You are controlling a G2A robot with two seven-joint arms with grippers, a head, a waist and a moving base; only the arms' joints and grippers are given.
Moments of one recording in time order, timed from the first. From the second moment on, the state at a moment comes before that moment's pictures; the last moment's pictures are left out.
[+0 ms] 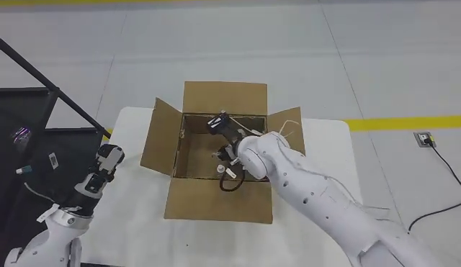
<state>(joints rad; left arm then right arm) 1.45 -1.26 -1.90 -1.94 0.11 -0.40 -0.49 -0.28 -1.49 0.53 -1.01 -0.83 0.10 0.85</state>
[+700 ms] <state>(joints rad) 1.45 -1.26 -1.91 -1.93 0.09 -0.42 -0.49 -0.17 -1.67 0.47 -0.58 -0.75 0.08 0.84</state>
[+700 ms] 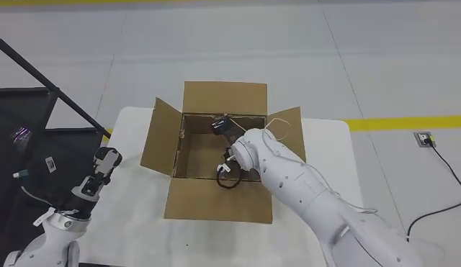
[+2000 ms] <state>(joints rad) 1.45 -1.26 -1.91 -1.93 0.09 -0.42 -0.49 -0.92 -1.33 1.53 -1.88 -1.48 0.19 1.15</state>
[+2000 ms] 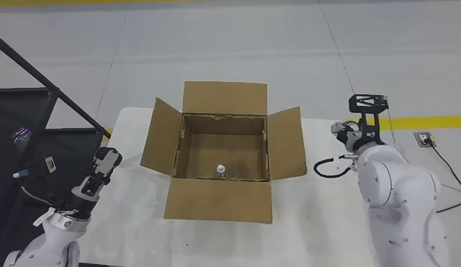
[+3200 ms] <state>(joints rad) 1.45 -1.26 -1.91 -1.93 0.09 -0.42 -0.49 -0.84 -1.32 1.51 -1.68 -1.26 0.06 1.05</state>
